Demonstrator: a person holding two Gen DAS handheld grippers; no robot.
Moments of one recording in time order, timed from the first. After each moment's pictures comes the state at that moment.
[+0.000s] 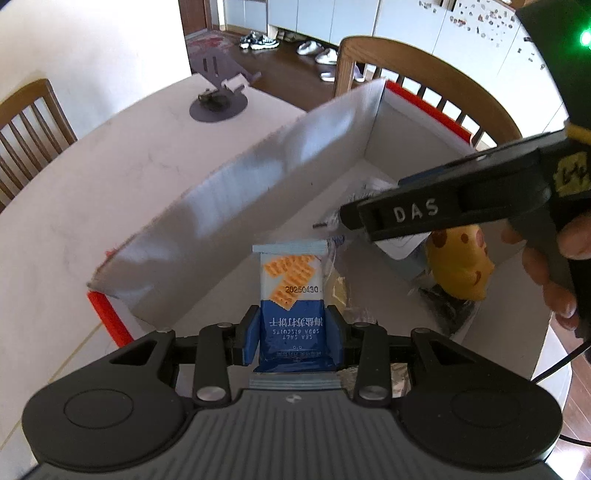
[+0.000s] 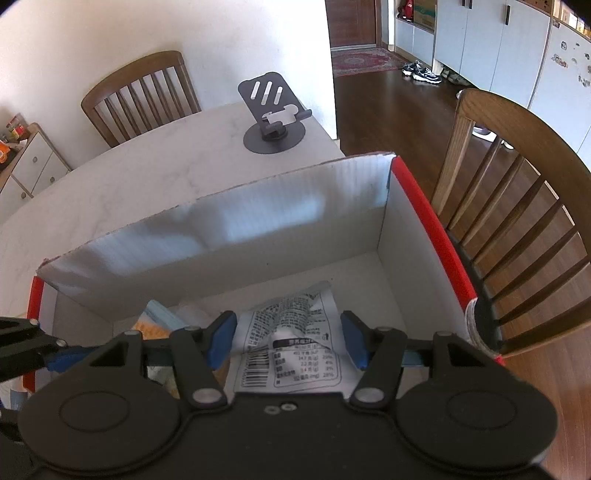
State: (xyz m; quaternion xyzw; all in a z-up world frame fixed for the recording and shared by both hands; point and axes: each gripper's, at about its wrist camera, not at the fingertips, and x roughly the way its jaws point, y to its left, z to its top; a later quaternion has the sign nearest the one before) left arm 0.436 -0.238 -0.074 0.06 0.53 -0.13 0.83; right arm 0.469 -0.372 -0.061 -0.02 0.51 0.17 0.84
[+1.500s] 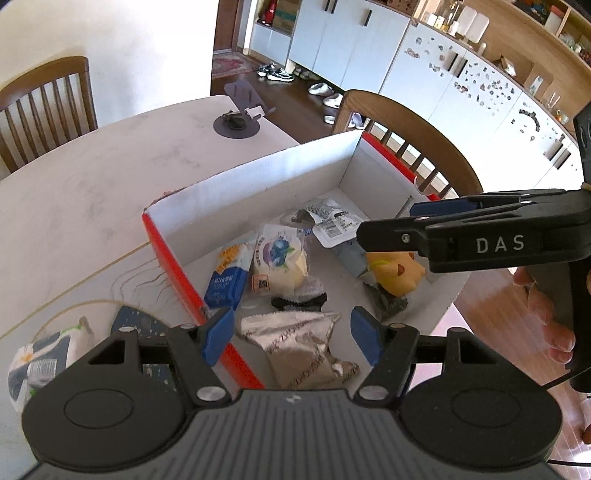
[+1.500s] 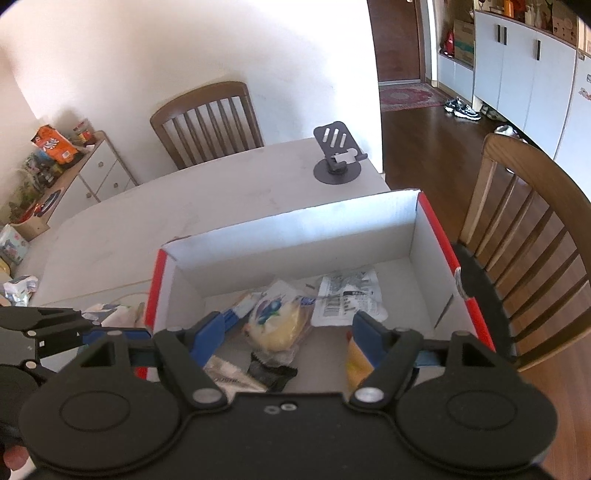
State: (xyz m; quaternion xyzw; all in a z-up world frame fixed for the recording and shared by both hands) left arm 0.351 -0.211 -0.016 -0.05 0.49 -0.12 0.86; right arm 0.390 -0.383 0.015 -0.01 0.46 0.25 0.85
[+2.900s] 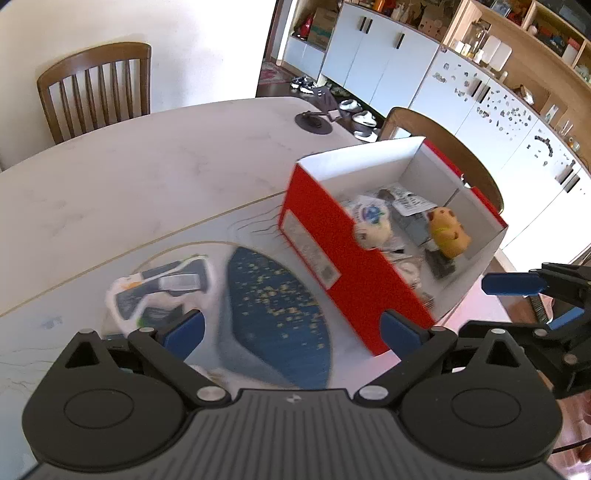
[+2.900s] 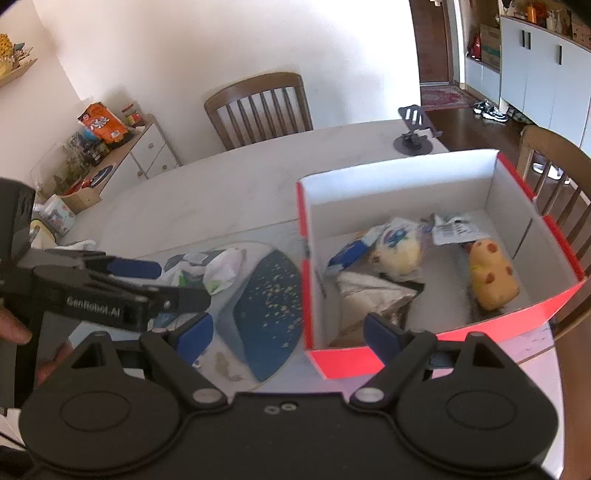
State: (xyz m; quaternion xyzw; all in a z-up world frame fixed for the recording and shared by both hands) left arm 0.271 -0.081 -0.013 -0.07 0.47 -0.09 0.87; right arm 0.265 -0.310 0.022 0.00 0.45 0.29 0.84
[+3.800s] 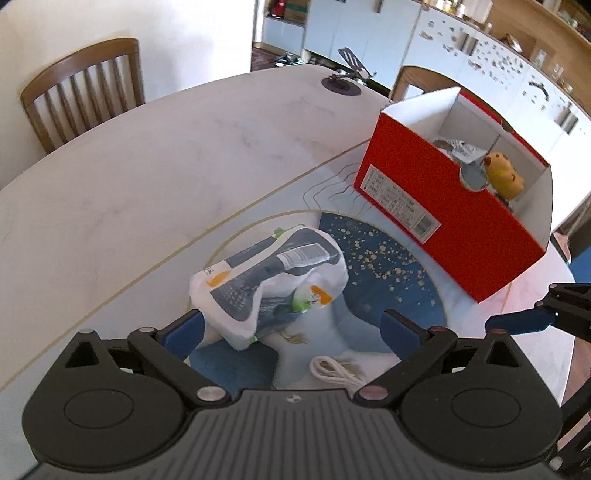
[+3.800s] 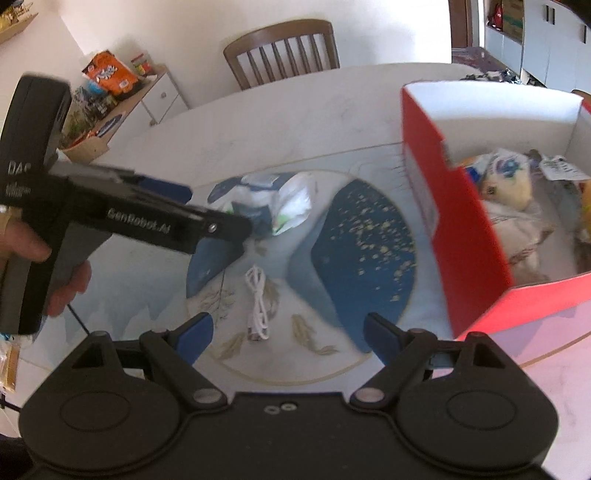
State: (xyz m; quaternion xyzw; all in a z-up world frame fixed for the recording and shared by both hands) left arm 0.292 0.003 -0.069 0.01 0.49 -0.13 0.86; right arm 0.227 -0.201 -0.047 -0.02 0.51 0.30 0.81
